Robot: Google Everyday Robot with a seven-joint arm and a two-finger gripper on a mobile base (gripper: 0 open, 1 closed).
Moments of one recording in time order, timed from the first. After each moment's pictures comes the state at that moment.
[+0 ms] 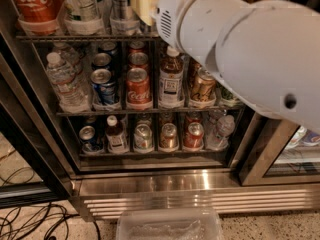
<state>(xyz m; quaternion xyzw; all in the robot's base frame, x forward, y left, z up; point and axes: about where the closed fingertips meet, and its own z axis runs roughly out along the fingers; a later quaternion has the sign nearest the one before) 0.547 -0.001 1.110 -0.17 0.67 0.14 0.71</state>
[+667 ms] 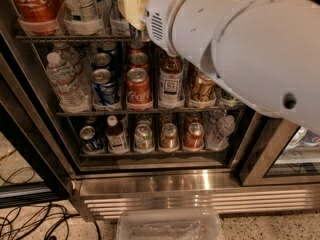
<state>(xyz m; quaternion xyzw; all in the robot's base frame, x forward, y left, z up) 0.534 0.017 1.107 -0.20 0.68 0.16 0.69</state>
